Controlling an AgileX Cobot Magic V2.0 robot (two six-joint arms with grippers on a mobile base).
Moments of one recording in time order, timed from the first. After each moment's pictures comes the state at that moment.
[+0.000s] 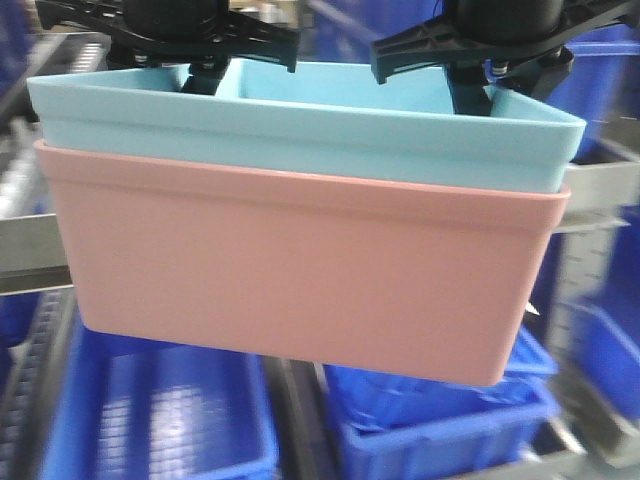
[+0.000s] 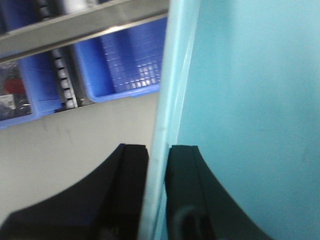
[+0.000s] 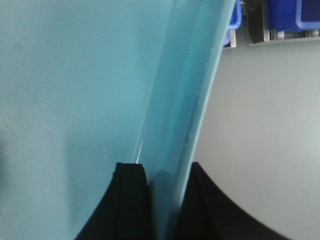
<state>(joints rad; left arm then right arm) -0.73 1.85 -1.66 0.39 1.12 -0.73 0.63 1.69 -1.42 -0.34 0.98 0.61</state>
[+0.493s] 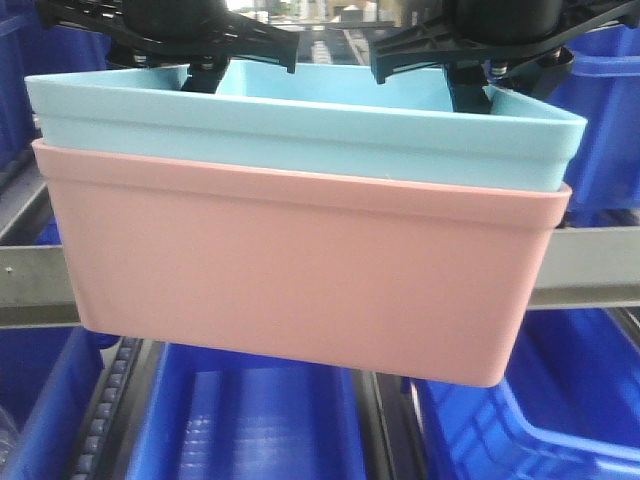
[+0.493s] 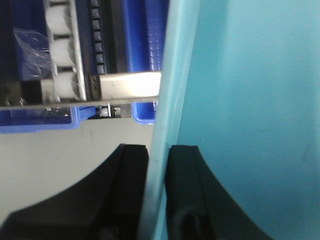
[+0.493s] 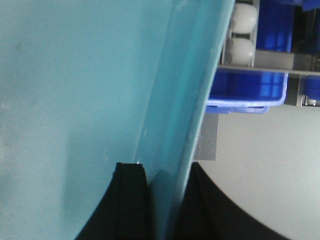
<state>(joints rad) -0.73 1.85 -1.66 0.39 1.12 -0.73 0.63 1.69 -1.42 -0.34 0.98 0.61</state>
